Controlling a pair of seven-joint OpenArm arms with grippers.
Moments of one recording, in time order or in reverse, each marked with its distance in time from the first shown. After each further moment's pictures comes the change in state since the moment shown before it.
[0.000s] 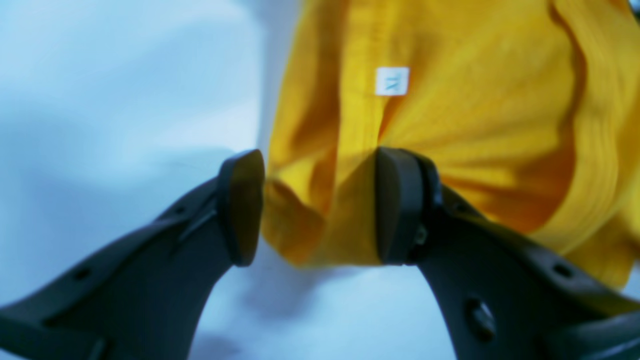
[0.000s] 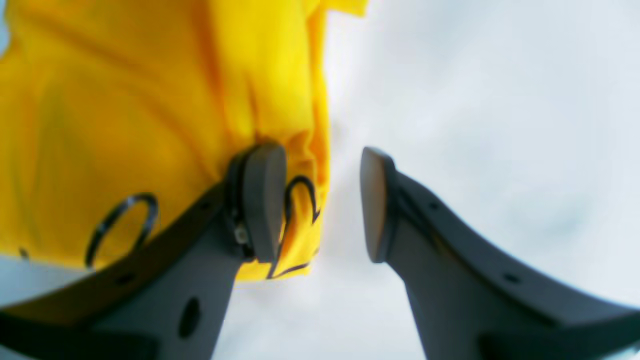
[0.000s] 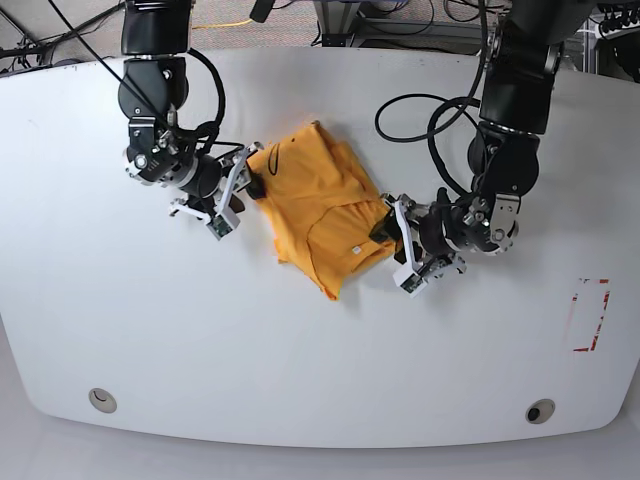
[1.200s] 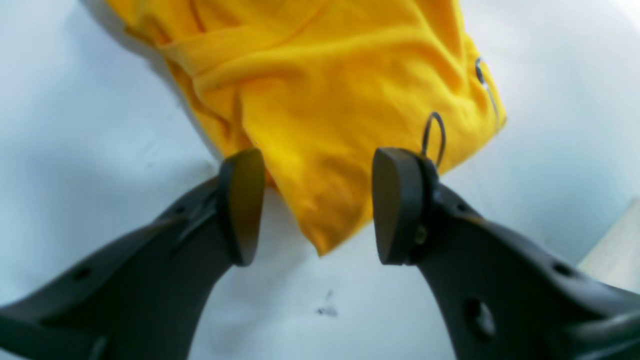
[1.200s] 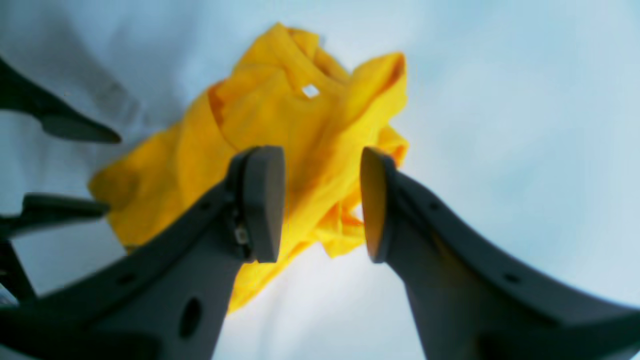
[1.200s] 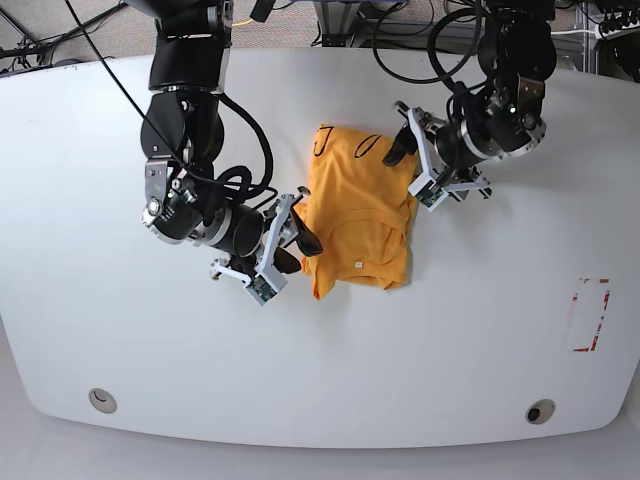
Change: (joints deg) left arm 29.9 0.7 -11.8 40.5 -0.1 0.0 12.2; right arm 12.4 -8.6 -2.4 7.3 14.3 0.0 -17.8
